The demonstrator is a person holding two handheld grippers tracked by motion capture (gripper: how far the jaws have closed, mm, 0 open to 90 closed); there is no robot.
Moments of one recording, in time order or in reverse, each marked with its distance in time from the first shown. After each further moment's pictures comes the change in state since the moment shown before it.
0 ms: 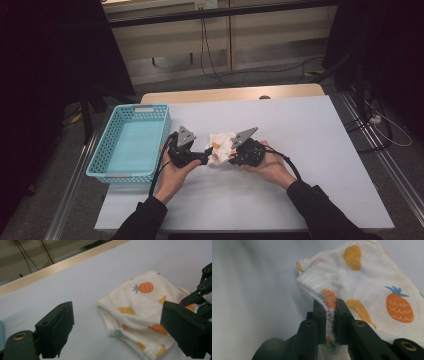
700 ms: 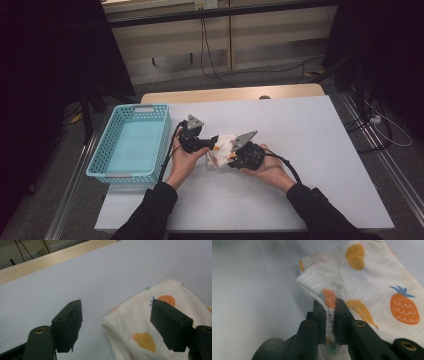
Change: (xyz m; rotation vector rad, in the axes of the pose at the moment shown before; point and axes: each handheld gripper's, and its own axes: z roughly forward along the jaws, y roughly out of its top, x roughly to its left) left arm 0.017 0.015 0.048 0.071 0.009 -0.069; right arm 0.007 -0.004 0.003 -0.010 0.014 0.006
